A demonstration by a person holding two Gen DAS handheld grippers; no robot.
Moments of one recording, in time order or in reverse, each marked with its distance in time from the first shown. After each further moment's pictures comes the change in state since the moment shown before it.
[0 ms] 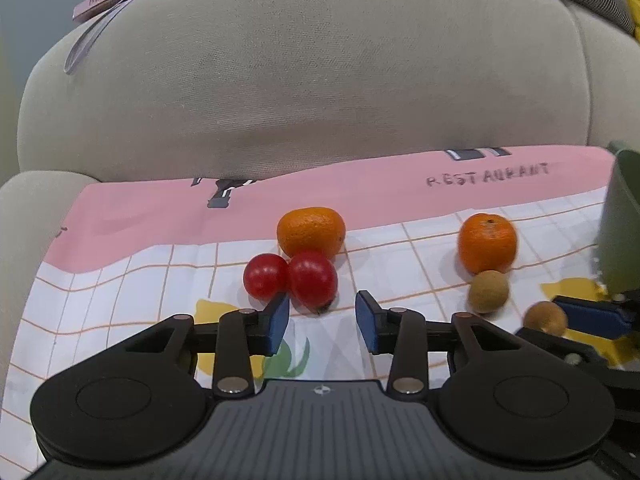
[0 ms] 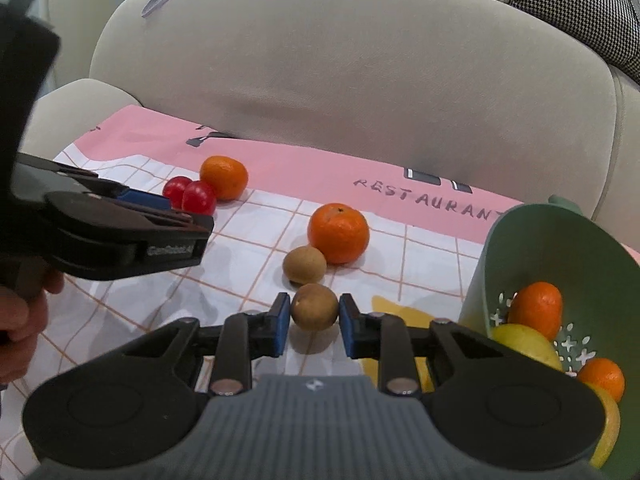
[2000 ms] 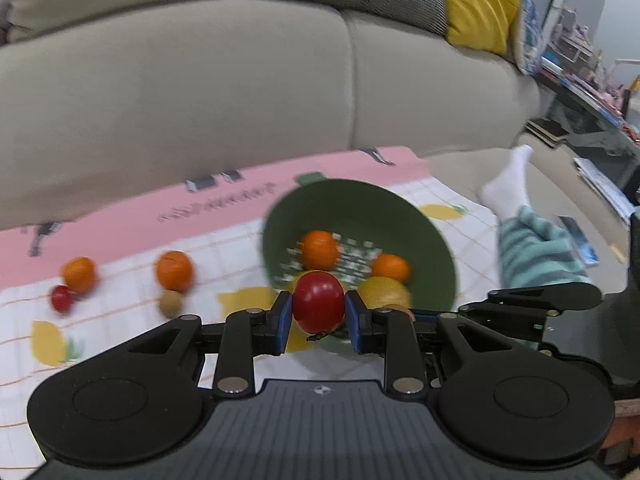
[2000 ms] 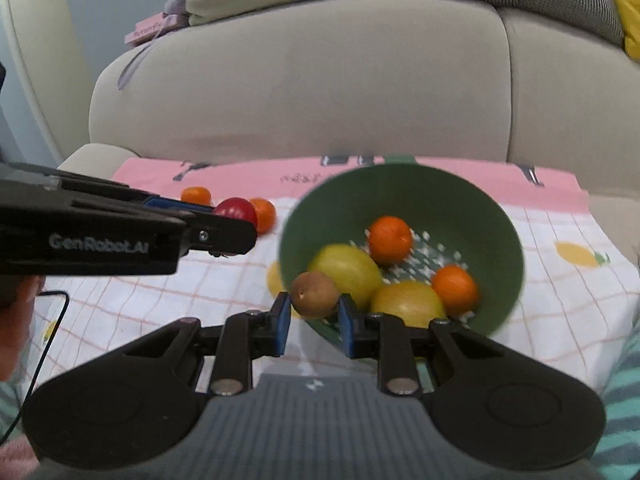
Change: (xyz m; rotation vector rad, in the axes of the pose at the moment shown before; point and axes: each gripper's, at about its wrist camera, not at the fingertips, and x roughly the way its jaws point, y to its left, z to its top) left arm -0.132 -0.120 0.055 0.107 0.105 -0.513; right arm -0.137 -0.118 -0.030 0.227 0.037 0.100
